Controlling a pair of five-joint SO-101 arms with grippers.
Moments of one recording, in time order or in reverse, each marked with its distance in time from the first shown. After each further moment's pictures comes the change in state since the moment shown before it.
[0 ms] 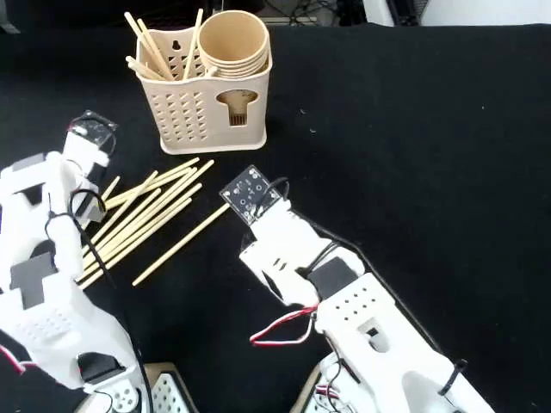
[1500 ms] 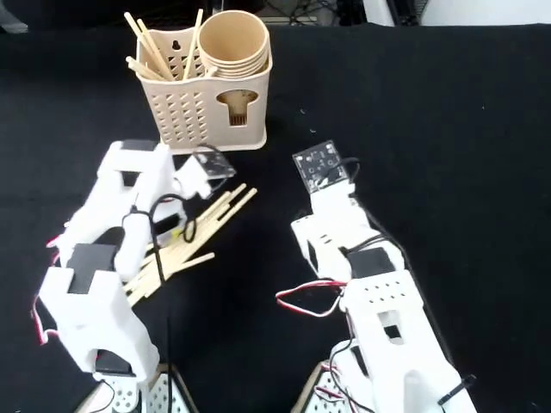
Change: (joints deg) left arm 27.9 0.7 -1.2 22.9 -2.0; right arm 20.7 0.0 1.7 -2.5 0.0
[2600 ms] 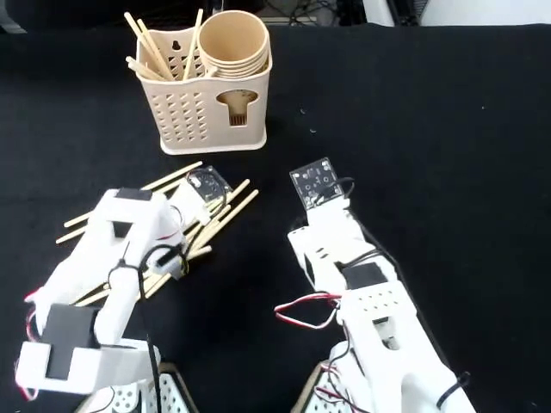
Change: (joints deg) left arm 0.4 -21.5 32.2 -22.2 8.6; right arm -1.2 0.0 9.8 -11.9 -0.1
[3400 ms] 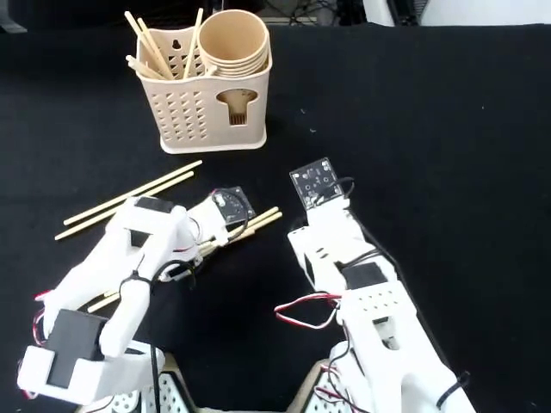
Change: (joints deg) left arm 7.6 -0.4 1.1 2.0 -4.5; right arm 0.0 0.0 0.0 0.0 0.0
